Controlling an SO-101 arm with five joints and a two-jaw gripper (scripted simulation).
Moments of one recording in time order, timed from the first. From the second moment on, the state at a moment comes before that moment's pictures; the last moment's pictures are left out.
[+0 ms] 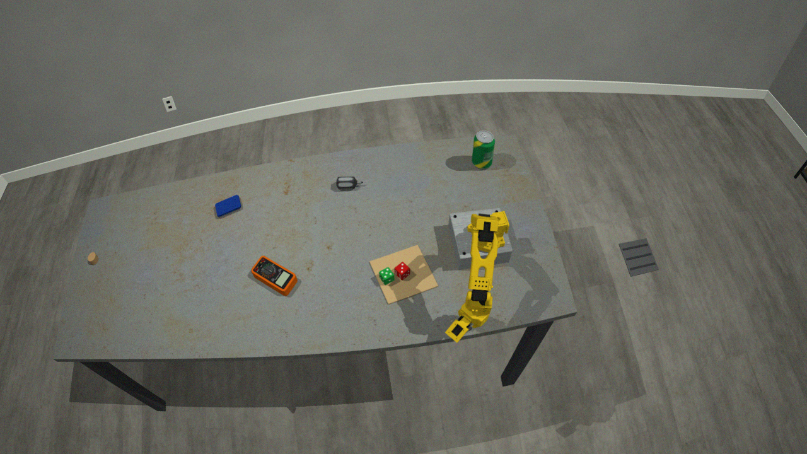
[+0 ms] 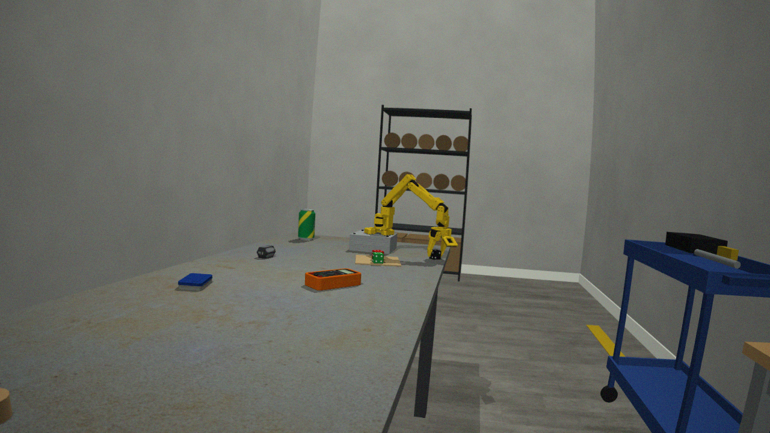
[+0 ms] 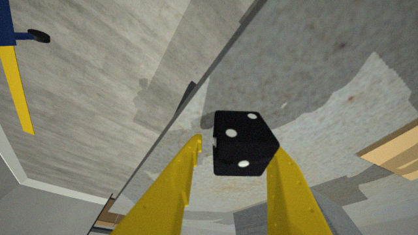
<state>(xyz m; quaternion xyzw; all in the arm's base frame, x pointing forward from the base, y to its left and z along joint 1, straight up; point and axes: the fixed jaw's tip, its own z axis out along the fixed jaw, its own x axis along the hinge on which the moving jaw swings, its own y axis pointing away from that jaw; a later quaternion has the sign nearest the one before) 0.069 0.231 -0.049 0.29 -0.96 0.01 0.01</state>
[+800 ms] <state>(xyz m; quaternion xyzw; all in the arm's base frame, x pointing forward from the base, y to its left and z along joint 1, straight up) 0.072 0.225 -0.051 0.29 -0.96 0.02 0.01</state>
